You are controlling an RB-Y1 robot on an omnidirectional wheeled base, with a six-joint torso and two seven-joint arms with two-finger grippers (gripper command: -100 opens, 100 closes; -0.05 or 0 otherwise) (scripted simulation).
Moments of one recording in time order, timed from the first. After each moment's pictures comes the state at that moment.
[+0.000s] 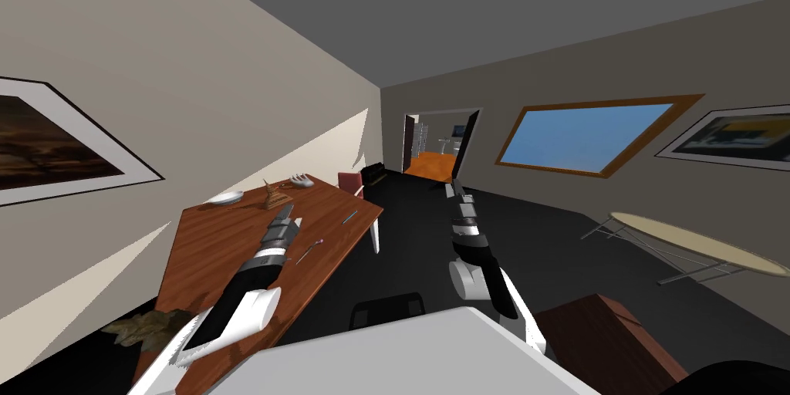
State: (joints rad) left arm 0.38 0.20 0.22 -2.02 0.02 -0.08 0.12; right arm 0.46 -0.04 0.02 -2.32 0.01 -0.40 0.06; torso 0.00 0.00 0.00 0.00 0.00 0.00
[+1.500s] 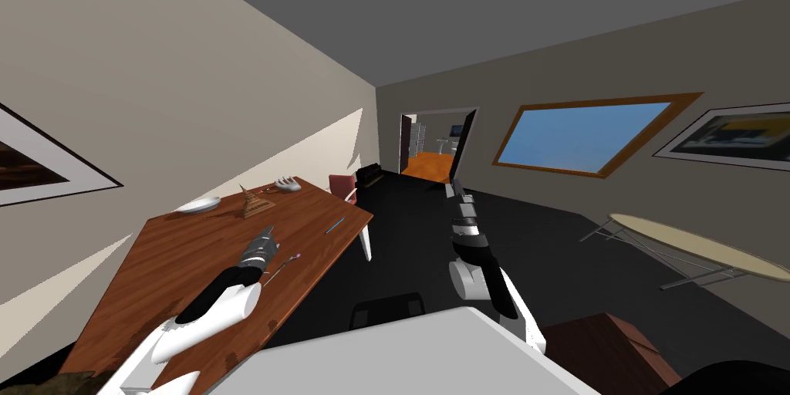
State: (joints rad) left arm 0.26 0.27 0.41 -1.76 0.13 0.31 0.12; right arm 0.46 -0.04 0.02 -2.32 0.01 -0.40 0.06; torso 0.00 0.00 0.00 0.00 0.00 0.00
